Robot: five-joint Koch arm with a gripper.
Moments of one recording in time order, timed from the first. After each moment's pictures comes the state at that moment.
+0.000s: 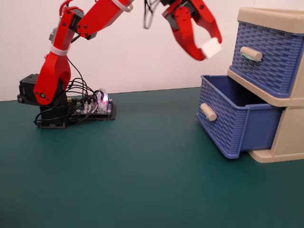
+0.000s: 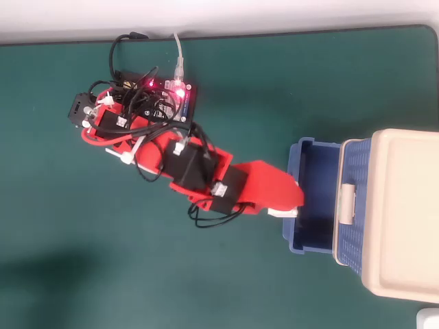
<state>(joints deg) -78.5 67.7 15.7 91.9 152.9</state>
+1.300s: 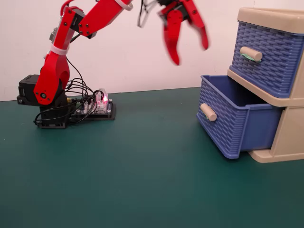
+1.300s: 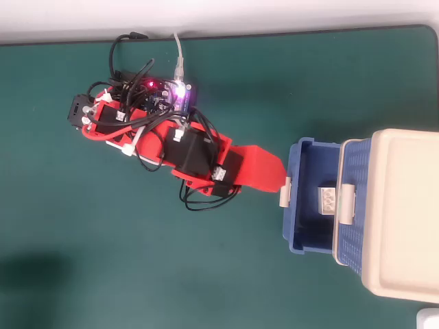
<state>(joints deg) -82.5 67.8 15.5 106.8 156.9</state>
